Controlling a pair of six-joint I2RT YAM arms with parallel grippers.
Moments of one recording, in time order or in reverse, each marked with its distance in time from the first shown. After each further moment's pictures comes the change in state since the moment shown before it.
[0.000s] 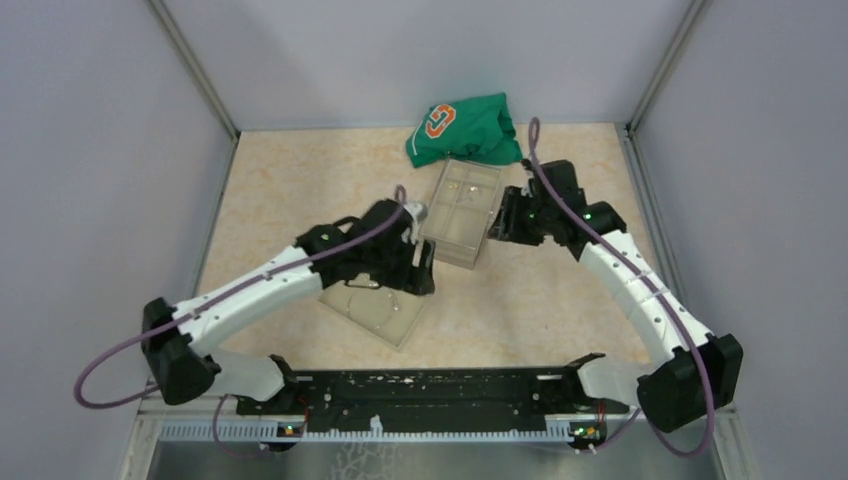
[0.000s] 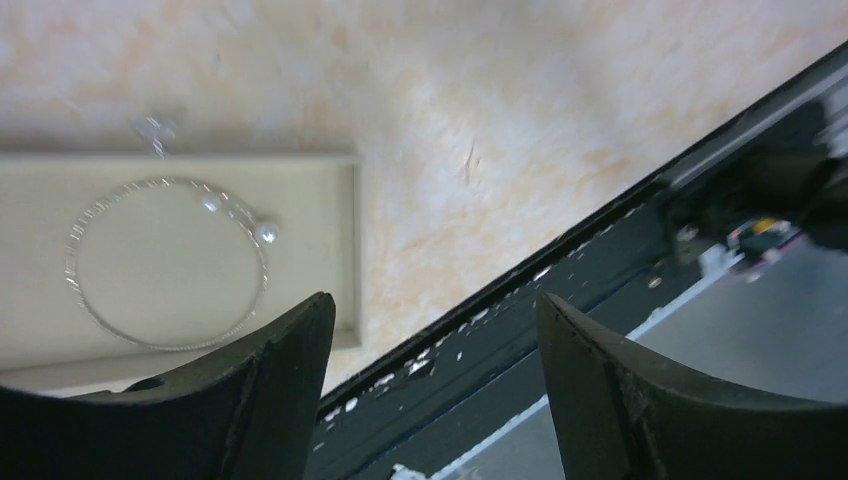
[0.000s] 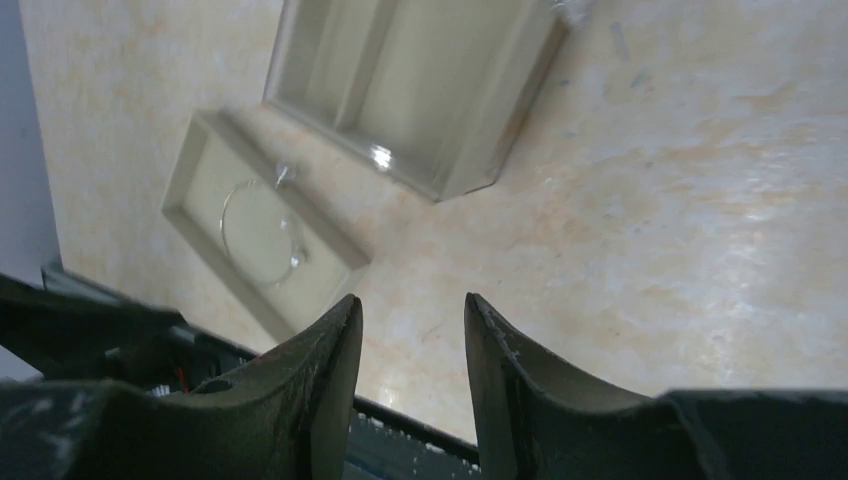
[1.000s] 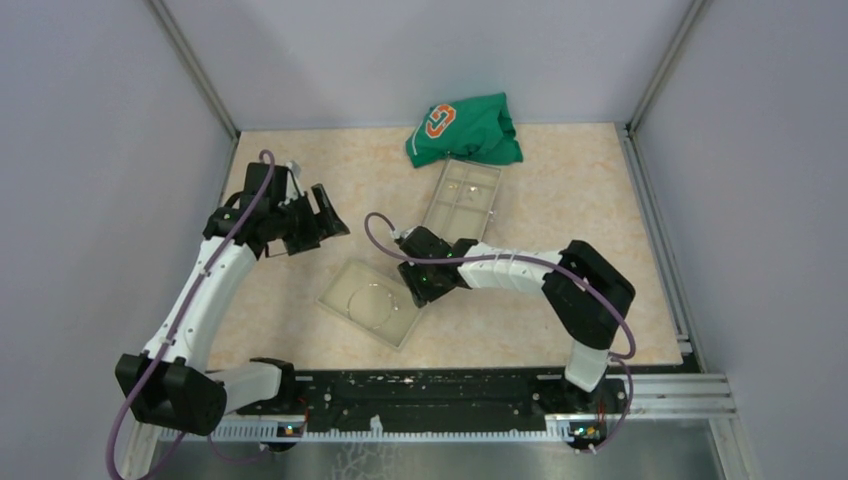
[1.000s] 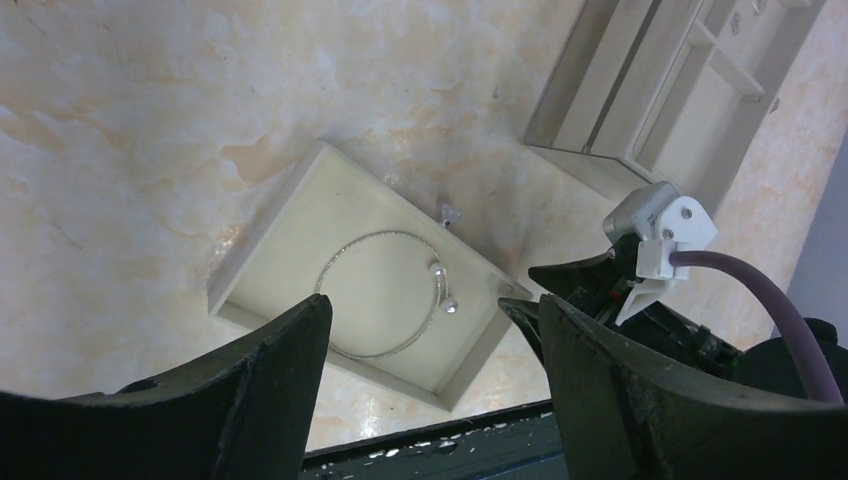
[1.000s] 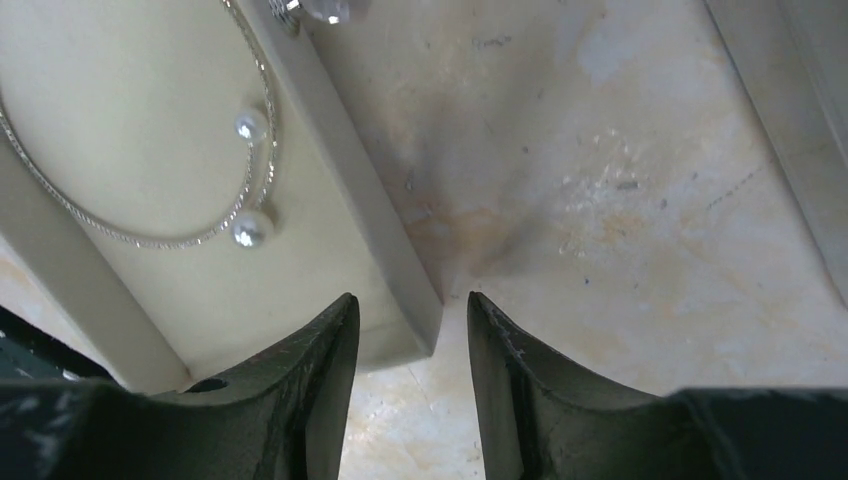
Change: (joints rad) left arm 0.748 -0.209 0.000 -0.063 0.162 0.007; right arm 0.655 0.535 -0.059 0.334 0.218 -0.122
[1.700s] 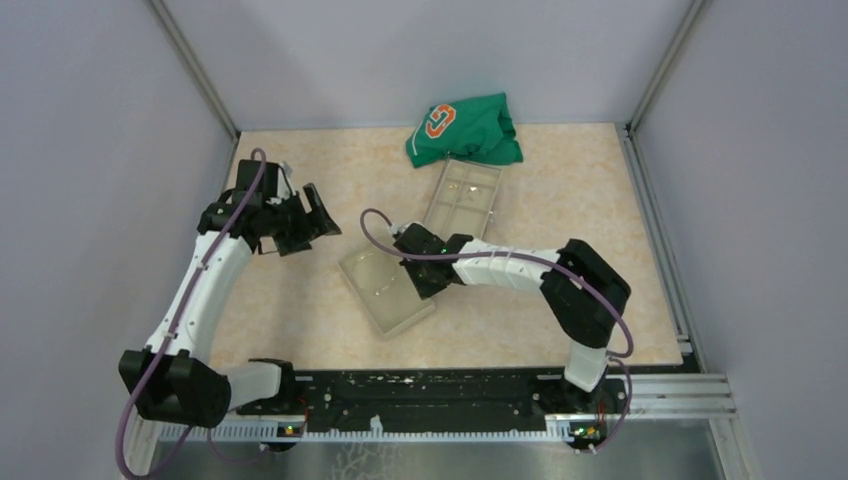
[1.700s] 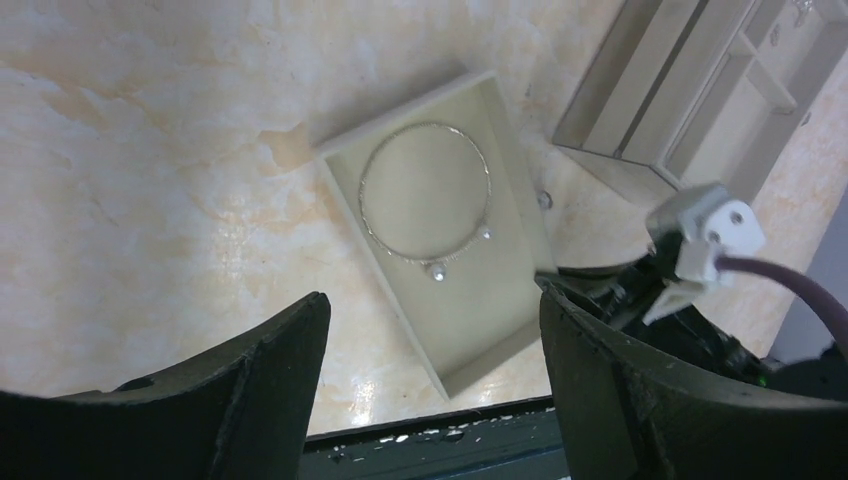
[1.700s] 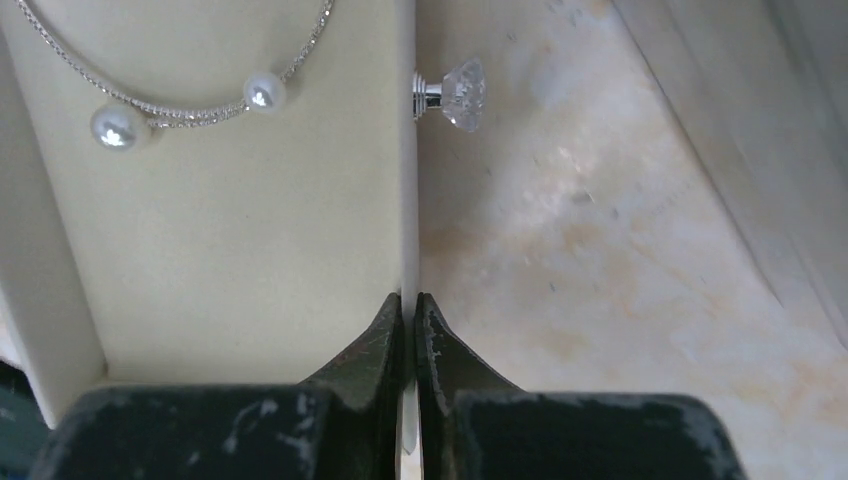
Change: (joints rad) left arm 0.061 0.013 0.004 -0.051 0.017 0.025; right arm 0.013 0.073 0.096 -0.038 0.085 0.014
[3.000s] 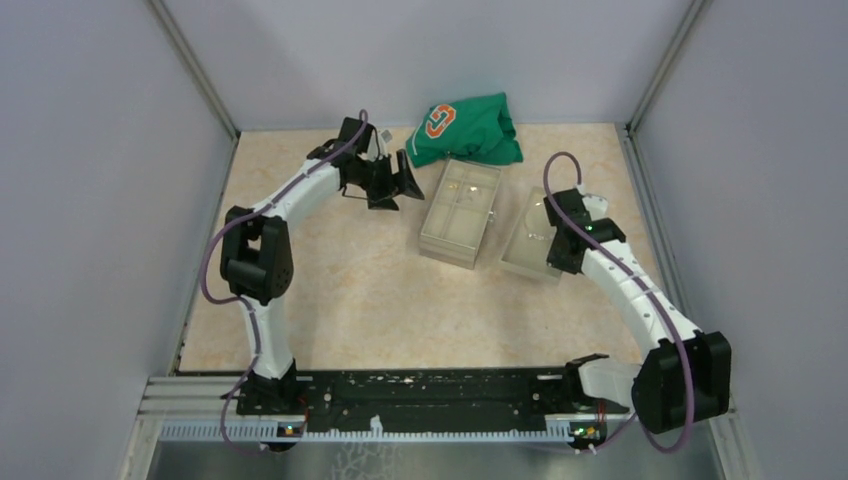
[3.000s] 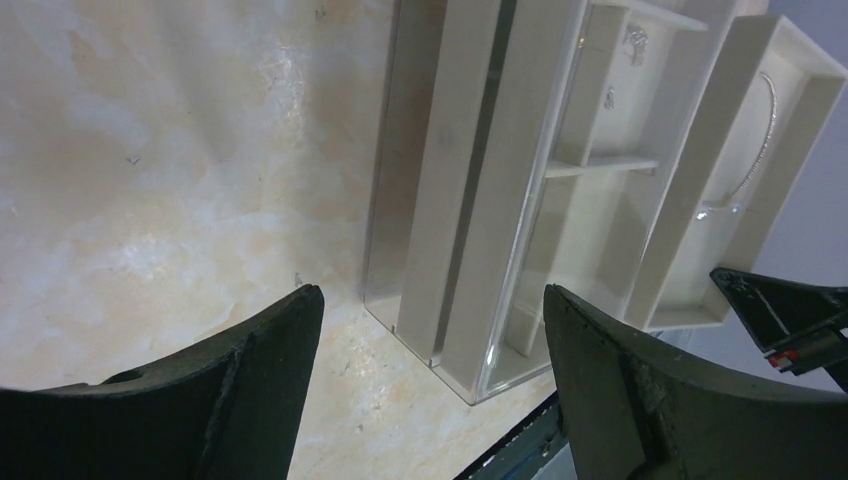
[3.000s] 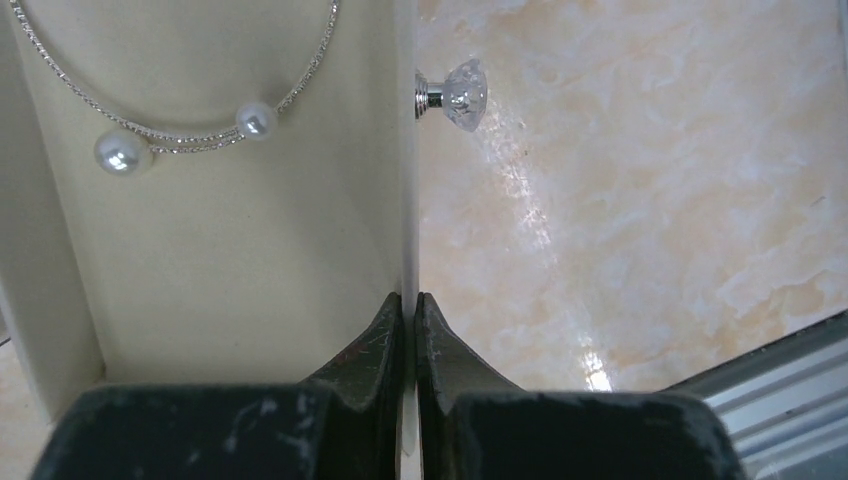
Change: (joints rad) left arm -0.225 0.785 0.494 0.304 0.270 -0.001; right arm -0.716 -0.636 -0.227 -0.452 0.300 0.213
